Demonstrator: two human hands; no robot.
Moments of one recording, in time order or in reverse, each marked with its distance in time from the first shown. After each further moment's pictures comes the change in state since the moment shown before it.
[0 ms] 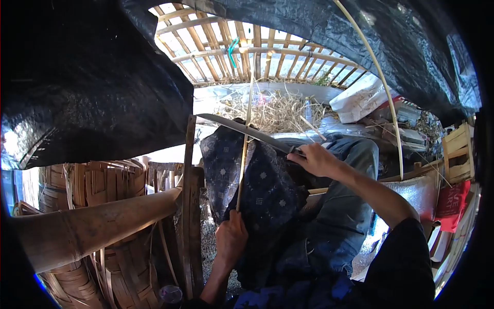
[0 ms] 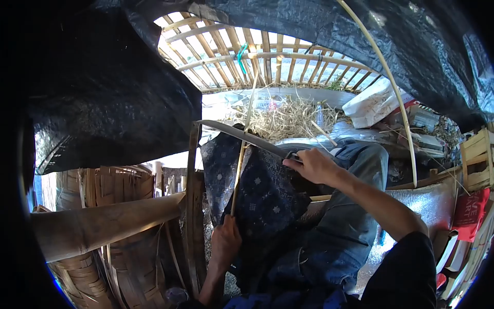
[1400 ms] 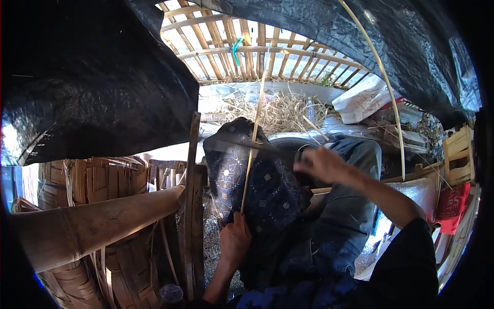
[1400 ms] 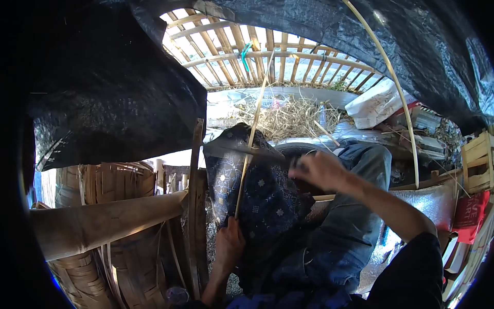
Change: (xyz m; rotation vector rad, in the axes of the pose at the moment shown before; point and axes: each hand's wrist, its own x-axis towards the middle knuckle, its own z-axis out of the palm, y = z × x) left_hand -0.012 -0.009 0.004 -0.038 -0.032 -0.023; right_hand -0.015 -0.025 -0.022 -0.041 -0.132 -0.016
